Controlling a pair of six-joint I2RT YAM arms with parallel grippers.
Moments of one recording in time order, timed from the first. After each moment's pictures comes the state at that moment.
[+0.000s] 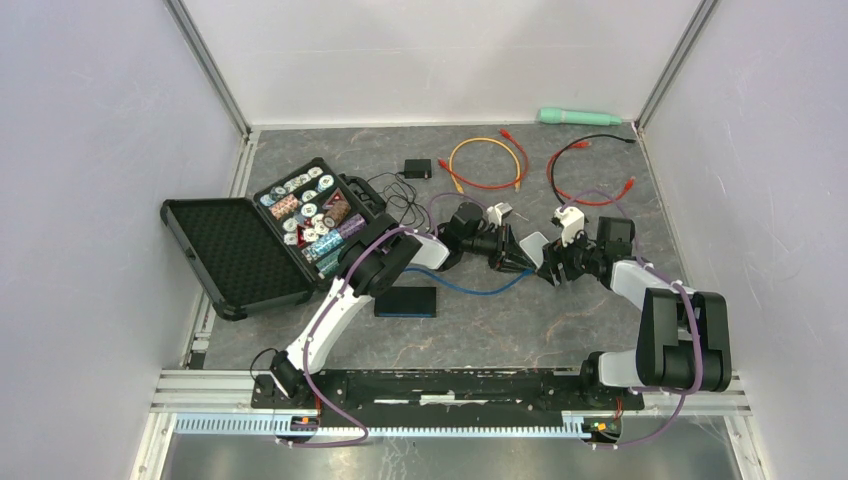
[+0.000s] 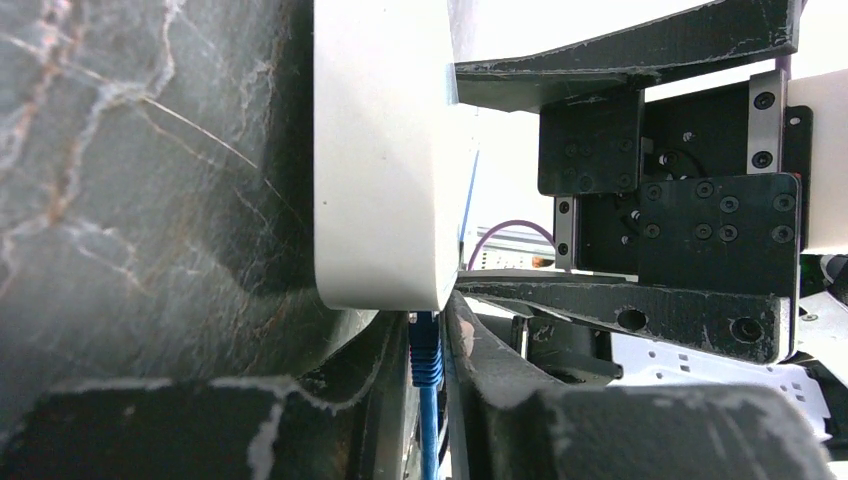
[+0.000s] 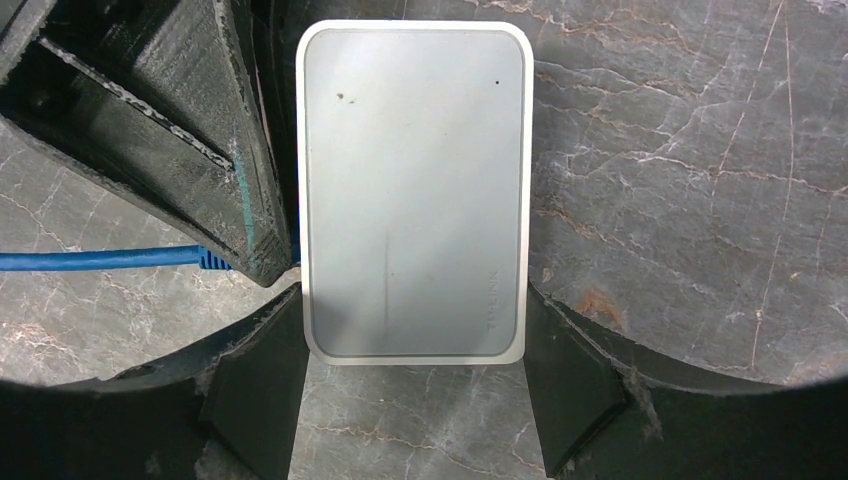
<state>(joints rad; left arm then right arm) -0.81 2.53 1.50 0.75 0.86 -1.30 -0.10 1.37 0.52 -0.07 -0.57 -0.49</state>
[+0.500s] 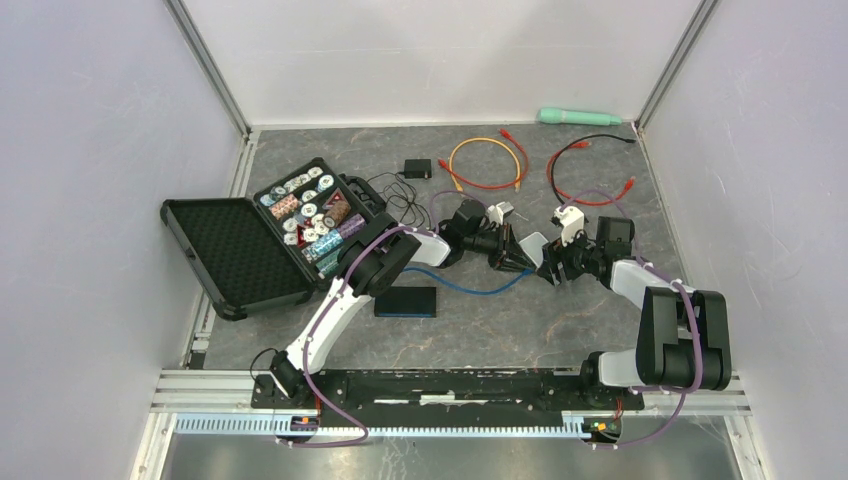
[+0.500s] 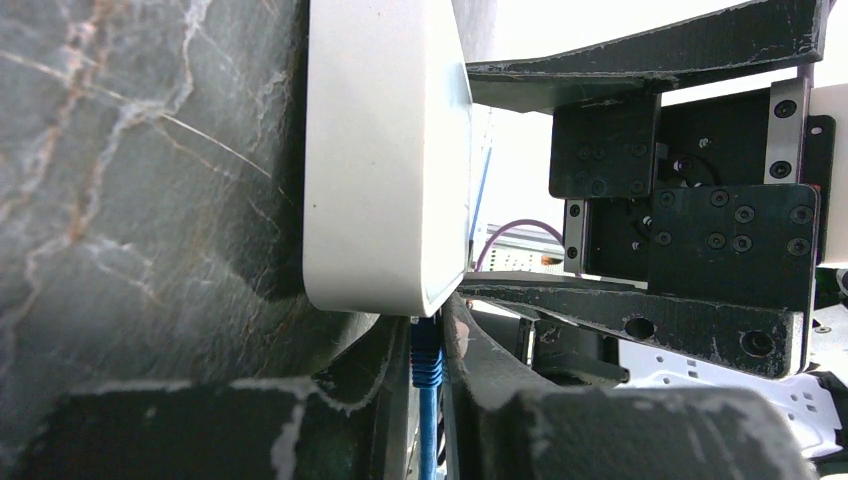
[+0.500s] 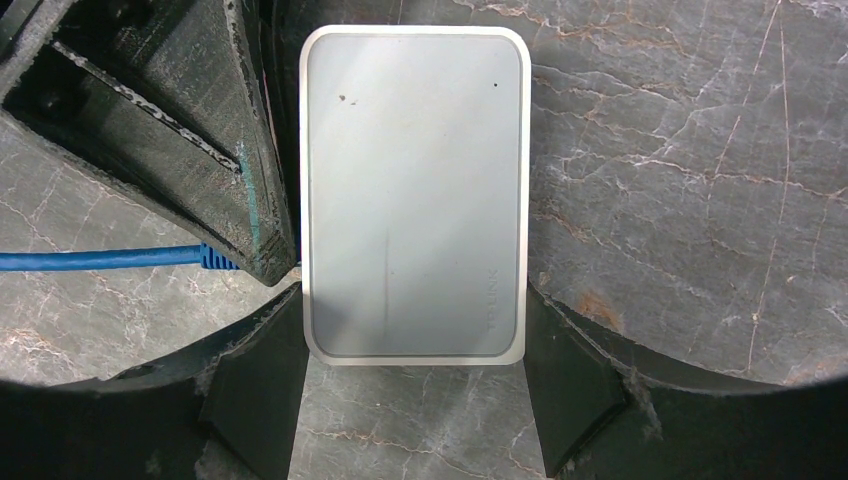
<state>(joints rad) -0.81 2.52 1.54 0.64 0.86 -1.24 -0.10 1.38 0.53 -0.06 -0.57 -0.49</state>
